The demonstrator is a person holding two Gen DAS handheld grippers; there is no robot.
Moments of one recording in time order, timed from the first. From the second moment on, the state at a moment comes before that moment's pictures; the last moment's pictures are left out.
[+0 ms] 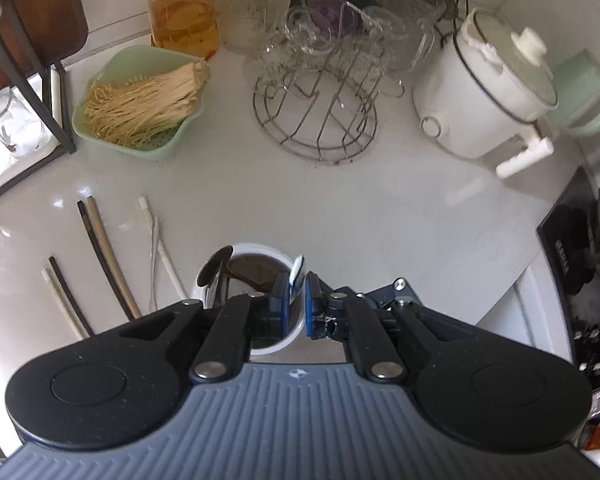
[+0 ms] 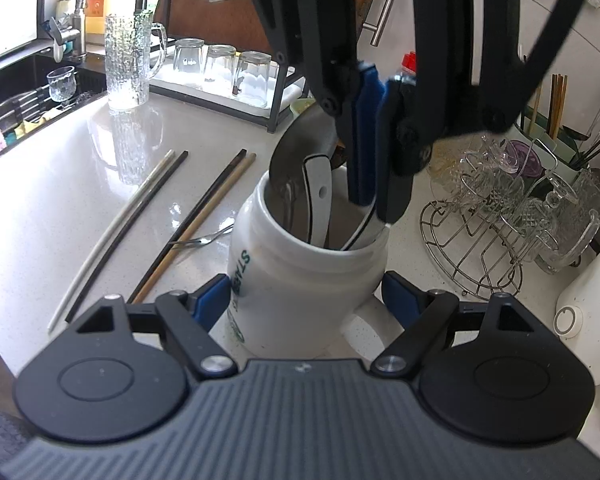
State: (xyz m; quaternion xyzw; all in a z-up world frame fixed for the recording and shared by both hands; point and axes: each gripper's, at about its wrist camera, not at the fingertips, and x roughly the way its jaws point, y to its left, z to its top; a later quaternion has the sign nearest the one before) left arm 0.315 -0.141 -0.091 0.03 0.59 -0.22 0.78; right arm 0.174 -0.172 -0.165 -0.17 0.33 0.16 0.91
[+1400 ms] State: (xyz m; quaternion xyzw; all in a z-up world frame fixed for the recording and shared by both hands) left arm 0.242 -0.006 -0.116 -0.09 0.49 -0.09 0.87; right arm 0.167 -0.183 -0.160 -0.14 0.33 0.16 0.92
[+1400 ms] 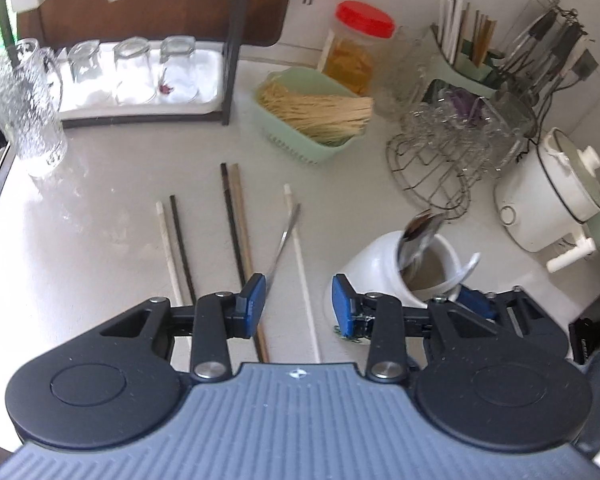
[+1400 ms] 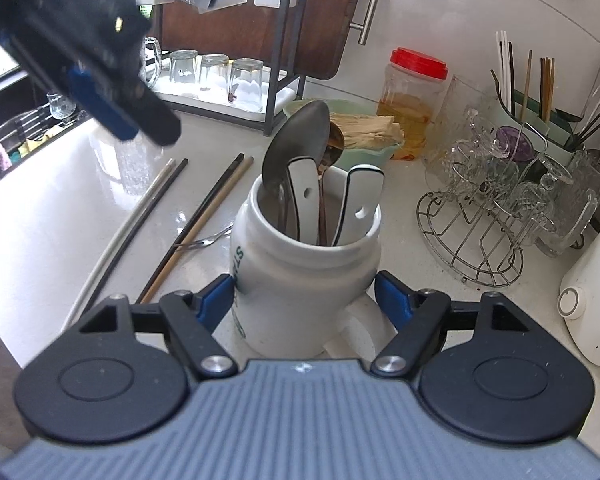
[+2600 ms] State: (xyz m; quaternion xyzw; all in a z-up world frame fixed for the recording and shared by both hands) left arm 0.383 -0.024 -0.234 -0.05 0.51 -0.15 0.85; right arm 0.176 -0.188 -0.158 -0.09 0.35 0.17 0.92
